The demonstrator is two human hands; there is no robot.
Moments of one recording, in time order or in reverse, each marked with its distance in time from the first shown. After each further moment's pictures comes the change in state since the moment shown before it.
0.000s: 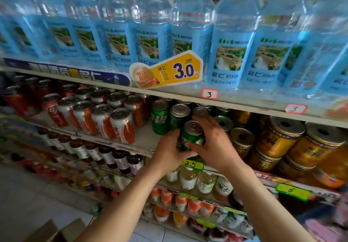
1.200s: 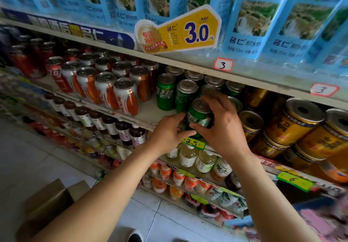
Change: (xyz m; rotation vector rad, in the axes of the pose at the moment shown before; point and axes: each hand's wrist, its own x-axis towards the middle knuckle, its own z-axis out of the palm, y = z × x) left_hand -0.013 -0.017 -0.001 0.049 -0.075 0.052; right_hand -0.013 0.007 0.001 -0.059 0.135 -0.105
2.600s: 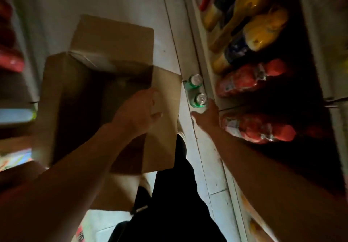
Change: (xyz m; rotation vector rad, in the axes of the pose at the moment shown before) left_hand -0.440 -0.754 -0.094 0.048 0.343 -1.218; right_hand -0.239 -0.064 1.015 0.098 -1.124 0.389
